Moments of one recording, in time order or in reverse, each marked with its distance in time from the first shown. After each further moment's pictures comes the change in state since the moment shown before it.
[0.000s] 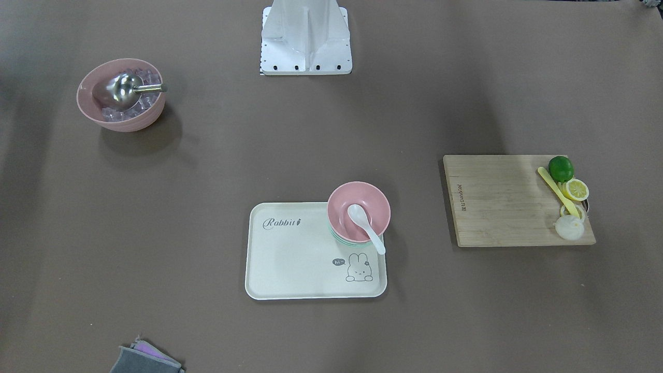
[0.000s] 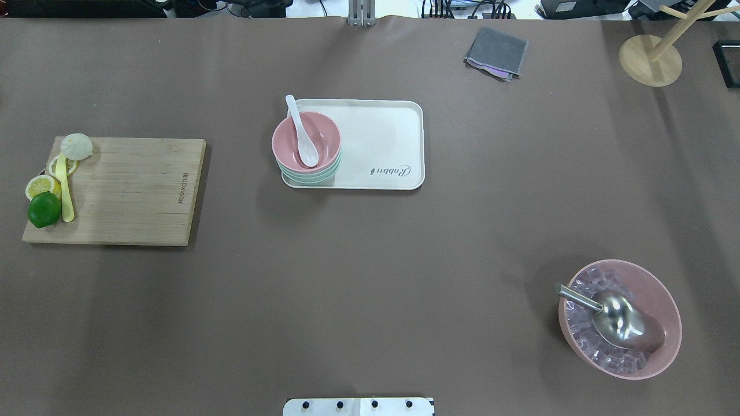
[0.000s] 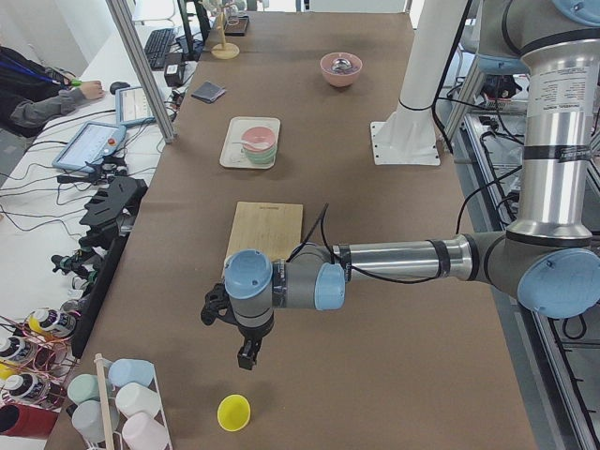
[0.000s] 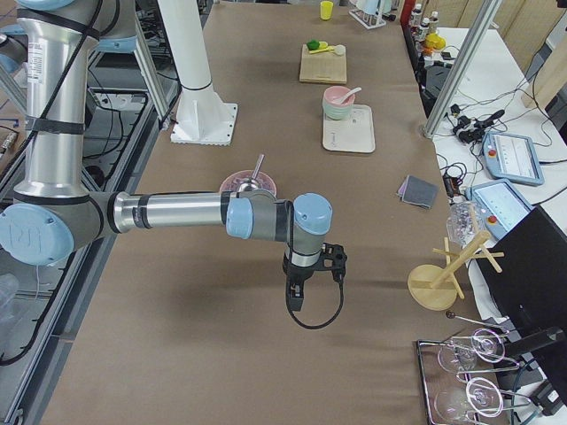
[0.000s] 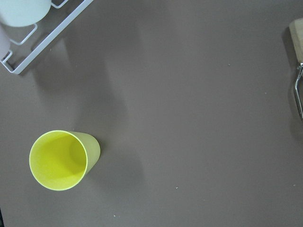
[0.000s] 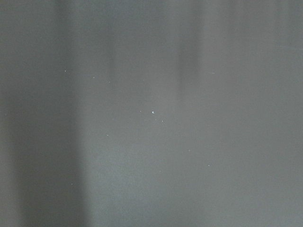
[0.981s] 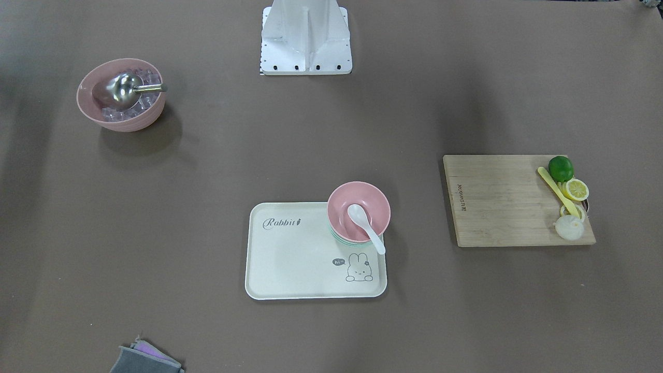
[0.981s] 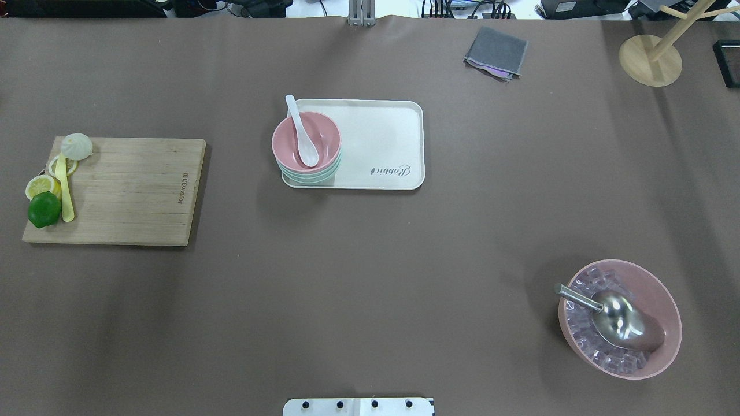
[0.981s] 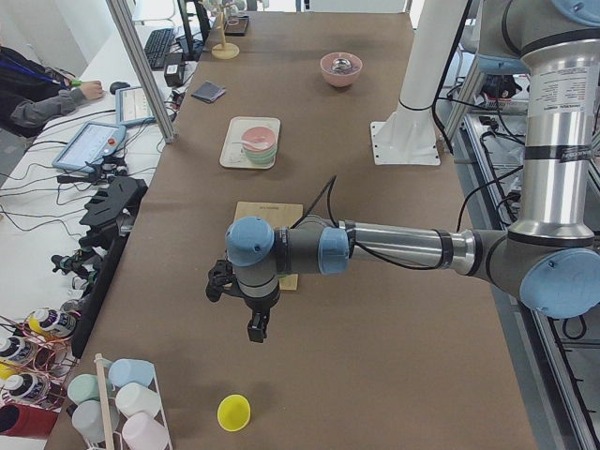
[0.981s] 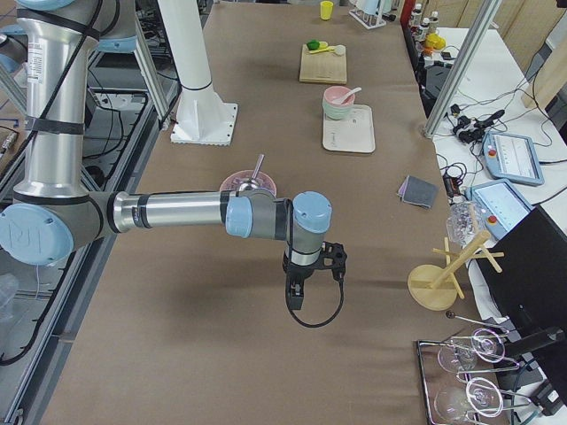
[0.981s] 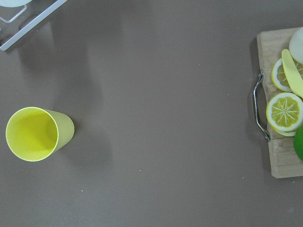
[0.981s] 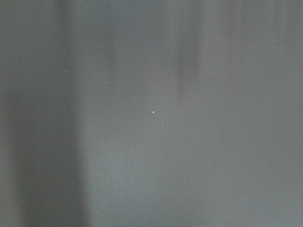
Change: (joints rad) left arm 0.004 0.011 -0.132 0.124 -0.020 -0.008; right arm 0.000 -0.005 0.008 0.000 -0.003 0.002
